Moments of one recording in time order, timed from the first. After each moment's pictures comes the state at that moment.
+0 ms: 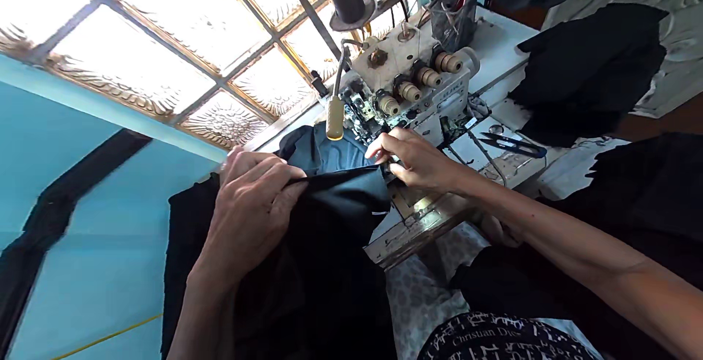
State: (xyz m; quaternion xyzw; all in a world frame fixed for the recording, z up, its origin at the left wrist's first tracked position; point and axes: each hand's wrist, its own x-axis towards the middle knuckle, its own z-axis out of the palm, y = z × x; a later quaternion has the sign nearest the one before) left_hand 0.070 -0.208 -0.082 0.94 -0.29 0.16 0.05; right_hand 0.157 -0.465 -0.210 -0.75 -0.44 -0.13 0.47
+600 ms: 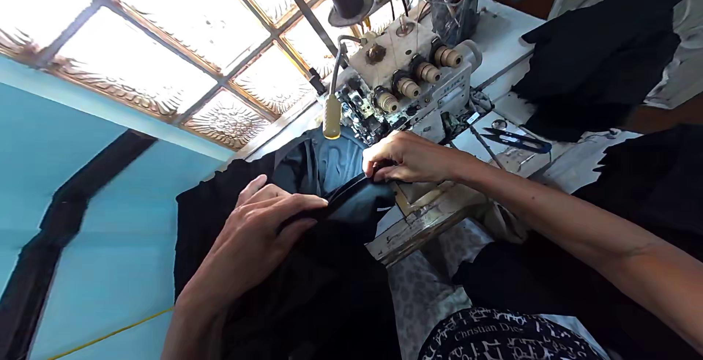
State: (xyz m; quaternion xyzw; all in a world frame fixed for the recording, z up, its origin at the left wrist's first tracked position) left_hand 0.049 -0.192 -0.088 0.94 -0.31 0.06 0.10; right_hand 0.176 -0.461 -0.201 -0.69 -0.55 -0.05 0.47
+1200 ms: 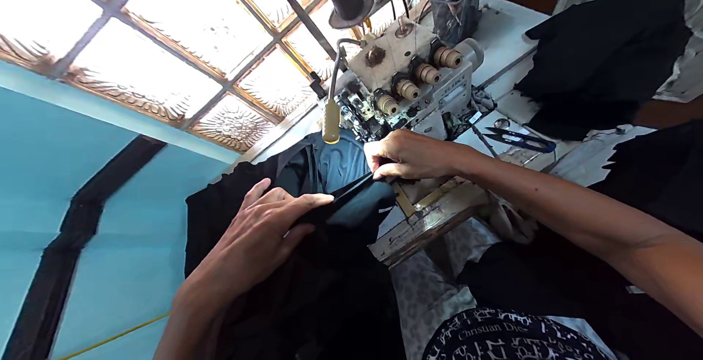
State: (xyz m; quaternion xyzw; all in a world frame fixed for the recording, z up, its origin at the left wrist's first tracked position) left_hand 0.056 -0.191 -0.084 0.94 -0.33 0.00 0.00; right_hand 0.183 -0.463 -0.193 -0.70 -0.56 -0.02 0.44
